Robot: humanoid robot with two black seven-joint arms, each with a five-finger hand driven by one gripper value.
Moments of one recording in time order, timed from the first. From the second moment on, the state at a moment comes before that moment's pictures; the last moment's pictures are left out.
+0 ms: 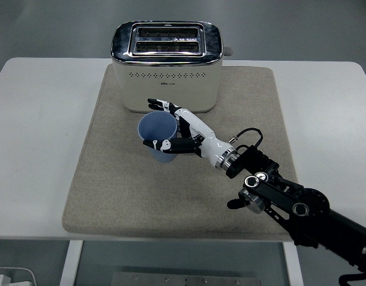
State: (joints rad) left arm 0.00 0.00 -0.06 -0.15 -0.04 -0.10 0.10; right arm 0.68 0.00 0.51 1.06 -0.88 -0.08 0.30
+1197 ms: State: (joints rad) left arm 0.00 0.00 -0.06 -0.15 -0.04 -0.10 0.10; right arm 0.68 -0.07 0.54 1.12 -0.87 -0.09 0.29
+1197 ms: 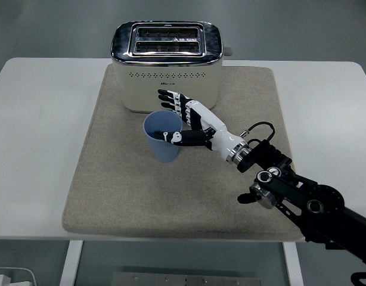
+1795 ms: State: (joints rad) left arm 0.00 0.00 -0.06 -0.15 -0.04 -0.10 0.10; right arm 0.67 -0.20 0.56 1.18 -0.85 -0.09 0.29
